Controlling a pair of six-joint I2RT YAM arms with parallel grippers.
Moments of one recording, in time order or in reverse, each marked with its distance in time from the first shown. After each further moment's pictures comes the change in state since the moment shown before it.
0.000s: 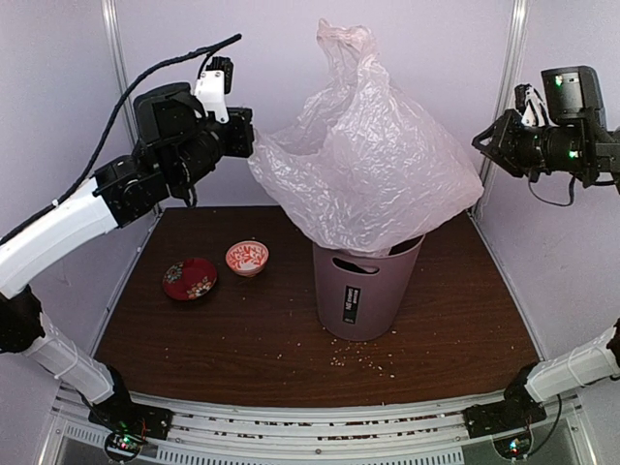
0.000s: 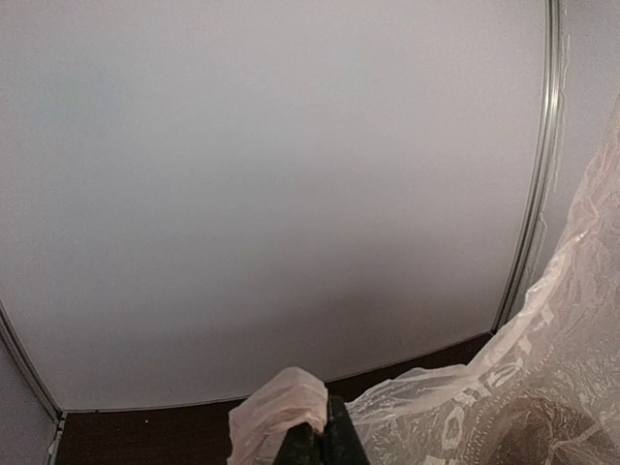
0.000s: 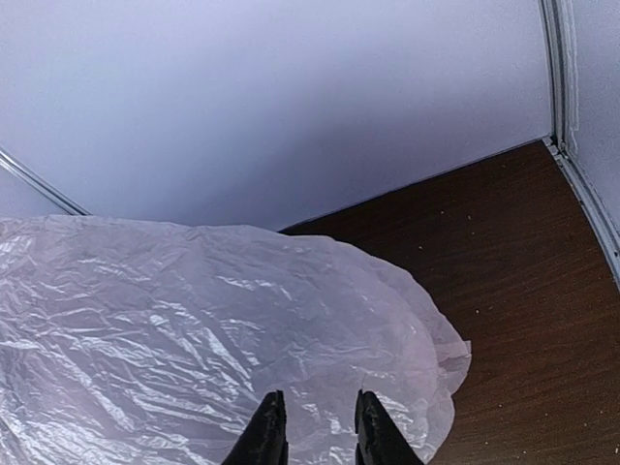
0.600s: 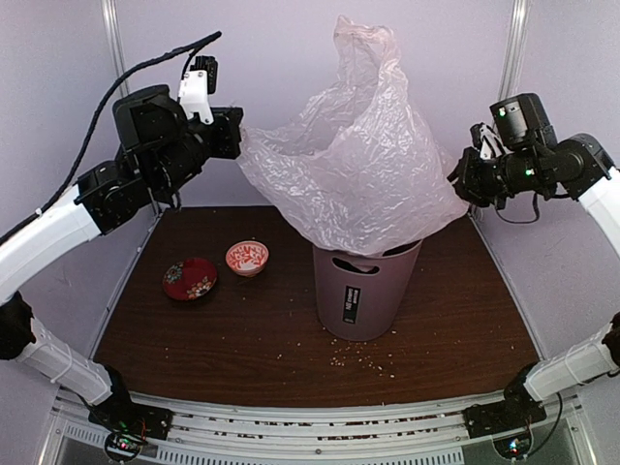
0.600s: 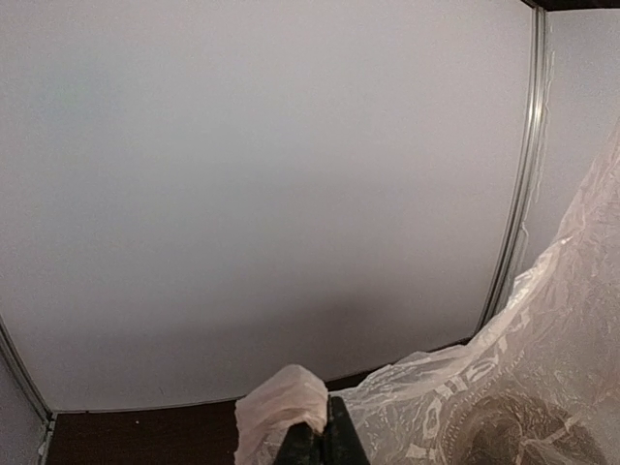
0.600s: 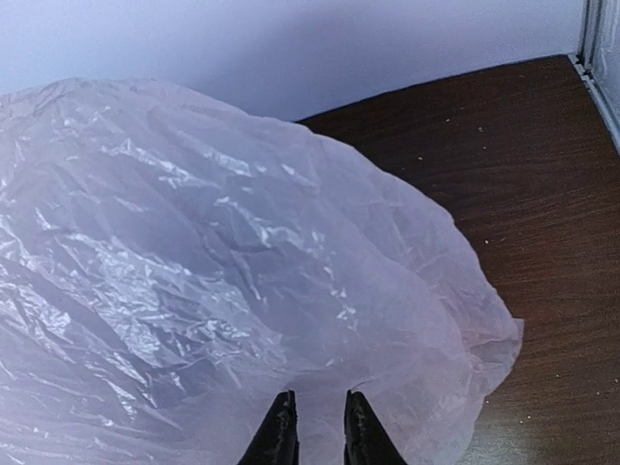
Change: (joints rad) left arm 0.000 -0.083 -0.058 0.005 0.039 -0.033; right arm -0.054 0.038 -0.219 0.031 -0.184 -0.022
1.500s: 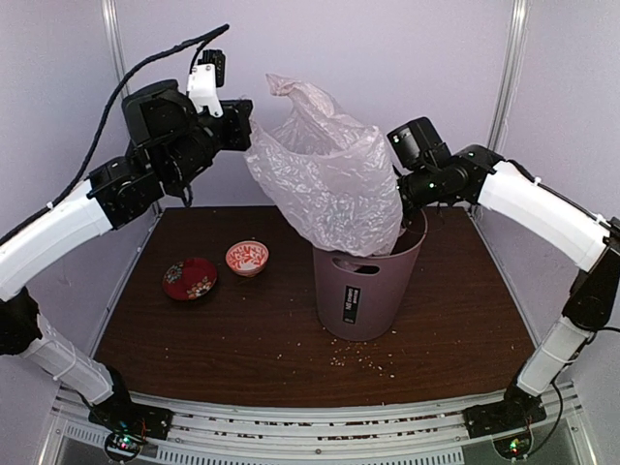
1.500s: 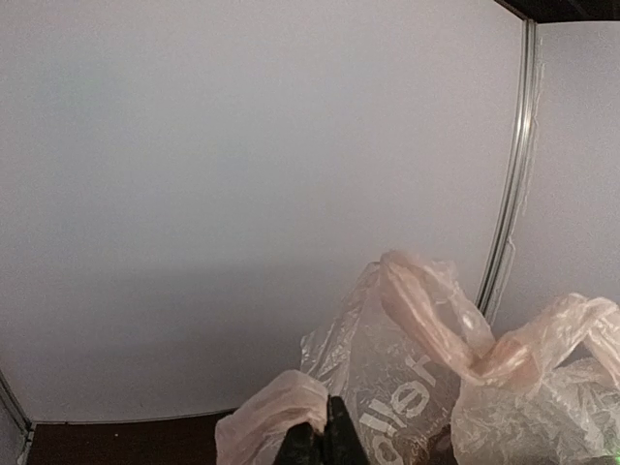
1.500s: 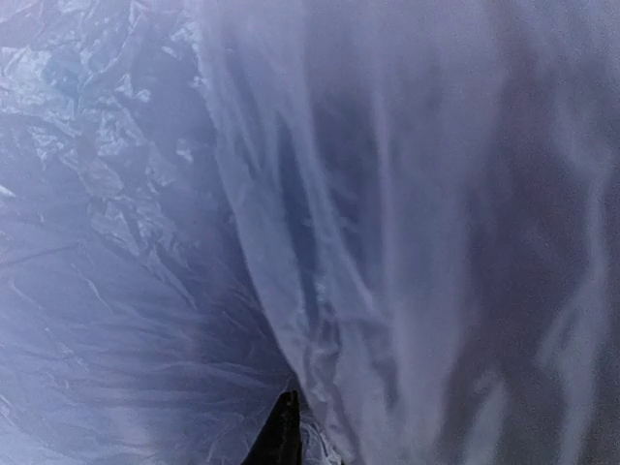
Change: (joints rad) left arm 0.000 0.054 0.040 0.061 0.021 -0.006; right arm 0.161 0.353 -0.006 0.296 -0.324 0.009
